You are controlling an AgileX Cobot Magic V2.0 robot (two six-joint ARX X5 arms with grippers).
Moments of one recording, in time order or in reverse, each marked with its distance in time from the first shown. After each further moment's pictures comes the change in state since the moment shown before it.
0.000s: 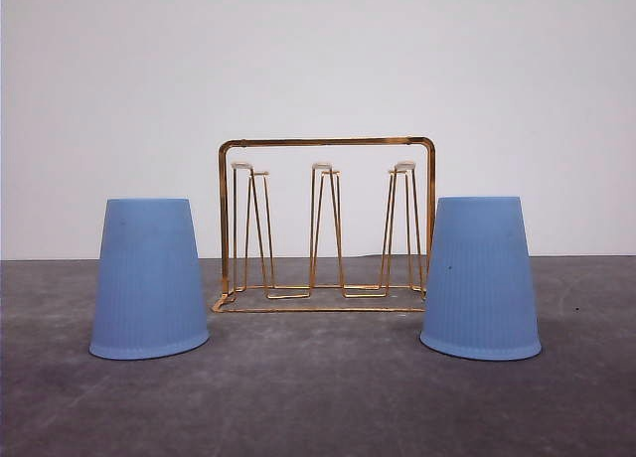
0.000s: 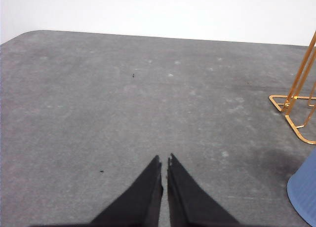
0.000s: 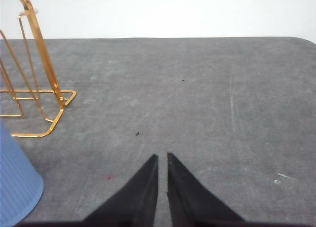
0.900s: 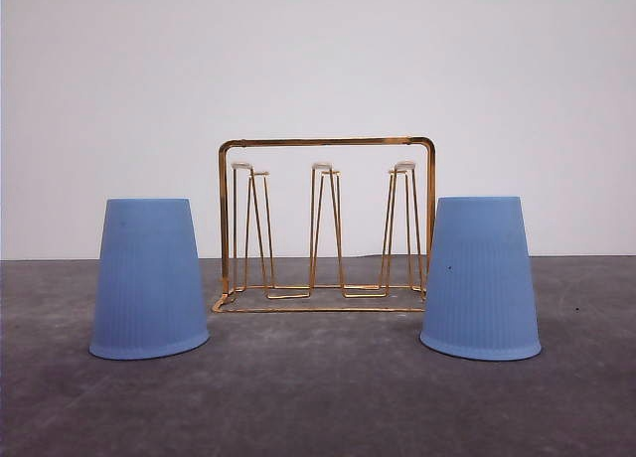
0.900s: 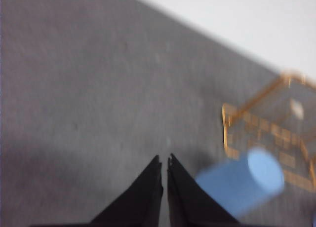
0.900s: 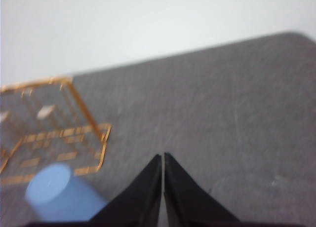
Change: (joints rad) left_arx 0.000 0.266 0.596 -0.587 0.061 -0.386; right_arx -0.001 0.171 0.543 -0.462 -0.044 0.179
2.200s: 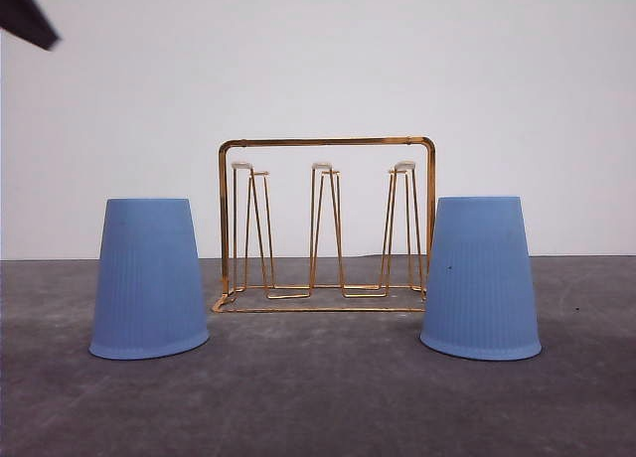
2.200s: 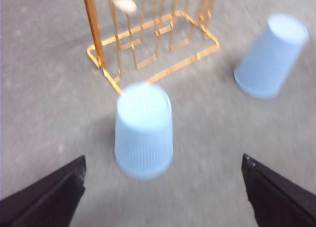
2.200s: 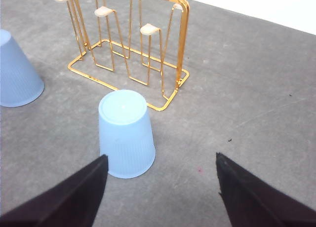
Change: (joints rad) left_arx -0.375 0.446 0.106 0.189 0.188 0.527; right_arx 0.129 0.232 0.041 -0.005 -0.244 -0.411
